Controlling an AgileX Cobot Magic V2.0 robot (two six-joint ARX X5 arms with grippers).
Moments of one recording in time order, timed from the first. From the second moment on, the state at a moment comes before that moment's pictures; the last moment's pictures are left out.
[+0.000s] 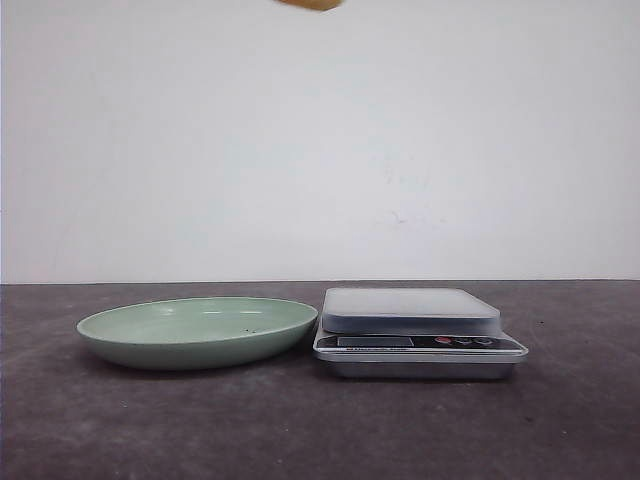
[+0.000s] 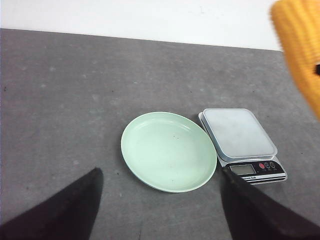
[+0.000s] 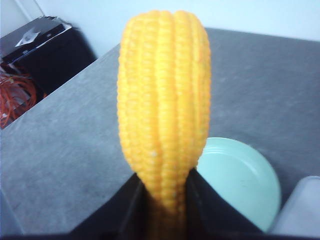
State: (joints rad) left arm -0.94 0.38 0.94 -0.98 -0.53 -0.46; right arm 0.88 1.28 1.17 -0.25 -0.03 0.36
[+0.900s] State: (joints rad) left arm -0.94 0.38 0.94 -0.99 -0.54 -0.48; right arm 0.84 1.81 1.32 -0.11 0.05 0.55
